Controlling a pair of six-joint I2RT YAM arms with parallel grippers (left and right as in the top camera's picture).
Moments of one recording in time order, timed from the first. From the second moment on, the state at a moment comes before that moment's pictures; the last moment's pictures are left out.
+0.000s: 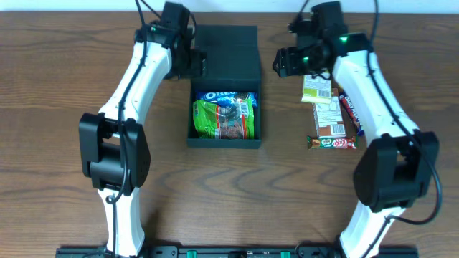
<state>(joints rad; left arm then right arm) -0.23 2.14 1.93 -1.00 0.12 -0.23 0.15 1.98 1.75 -0.85 -0.26 0.07</state>
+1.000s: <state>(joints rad) -0.12 2.11 2.05 -0.99 0.13 -0.19 0.10 2.04 1.75 -0.98 0.07 0.10</state>
